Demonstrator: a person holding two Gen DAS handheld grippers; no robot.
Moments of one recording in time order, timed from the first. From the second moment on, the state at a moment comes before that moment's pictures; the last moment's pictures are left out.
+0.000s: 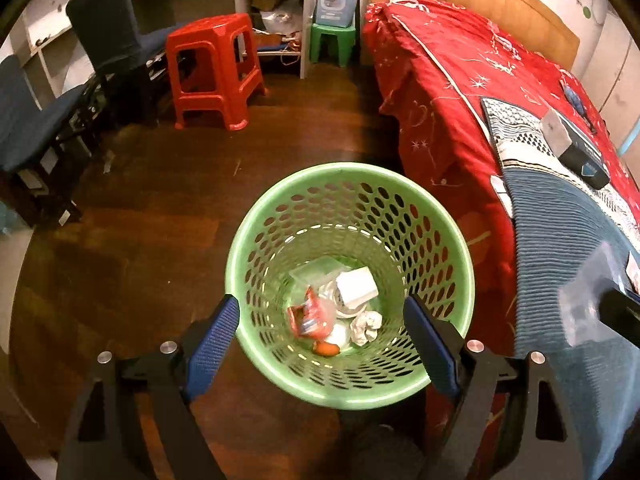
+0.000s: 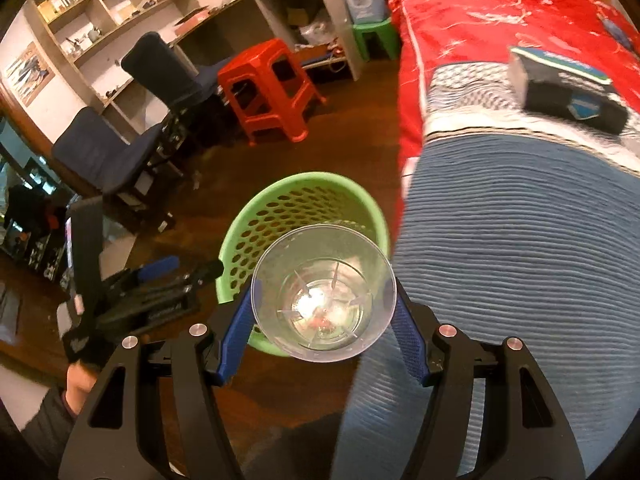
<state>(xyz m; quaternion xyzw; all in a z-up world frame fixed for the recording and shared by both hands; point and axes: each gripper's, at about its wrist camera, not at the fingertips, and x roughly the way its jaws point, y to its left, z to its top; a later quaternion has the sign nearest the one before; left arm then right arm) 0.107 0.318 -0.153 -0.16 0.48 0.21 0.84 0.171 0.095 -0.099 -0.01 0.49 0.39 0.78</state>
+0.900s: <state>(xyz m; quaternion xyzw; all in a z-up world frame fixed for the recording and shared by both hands) 0.085 0.294 -0.134 -0.17 0.46 0.19 0.85 0.158 0.079 -0.069 -0.01 0.46 0.40 0.79</state>
